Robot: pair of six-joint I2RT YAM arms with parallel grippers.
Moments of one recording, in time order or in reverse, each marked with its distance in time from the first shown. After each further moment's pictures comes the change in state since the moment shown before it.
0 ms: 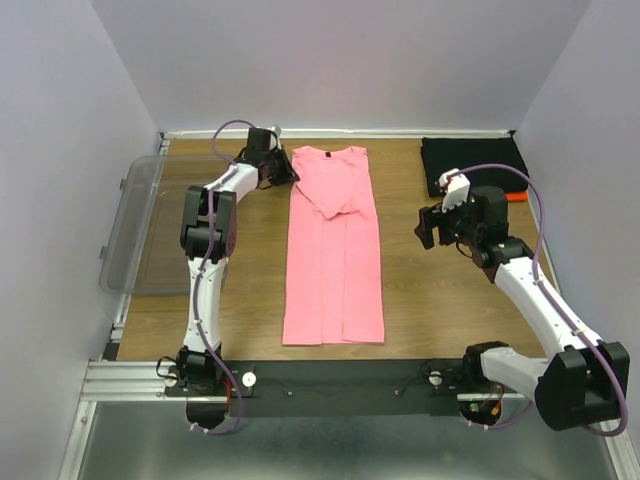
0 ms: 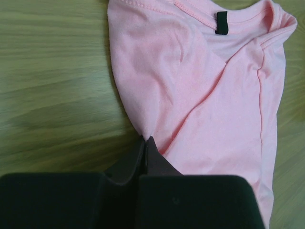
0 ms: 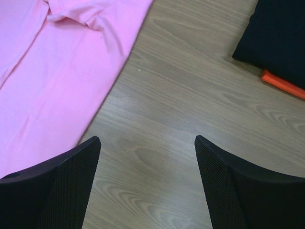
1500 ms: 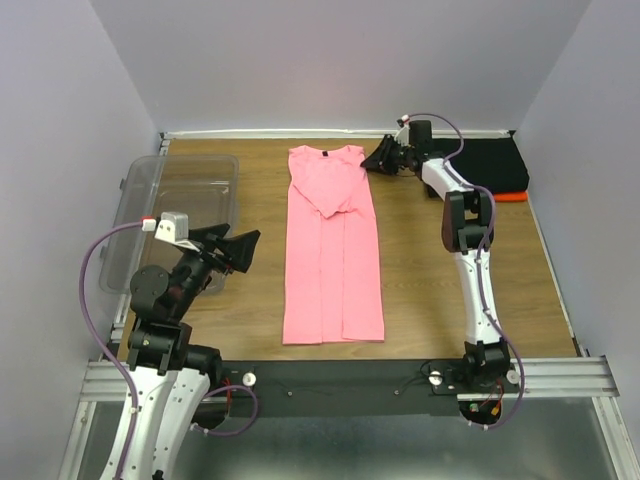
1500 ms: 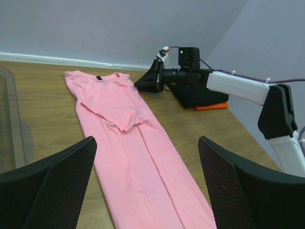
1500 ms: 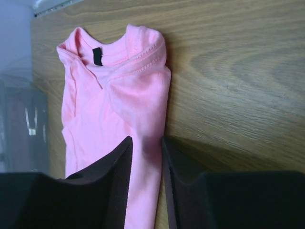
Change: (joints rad) left arm 0.043 -2.063 -1.309 0.084 -0.066 0.035; right arm -0.004 1.583 1.472 0.064 -0.392 0.762
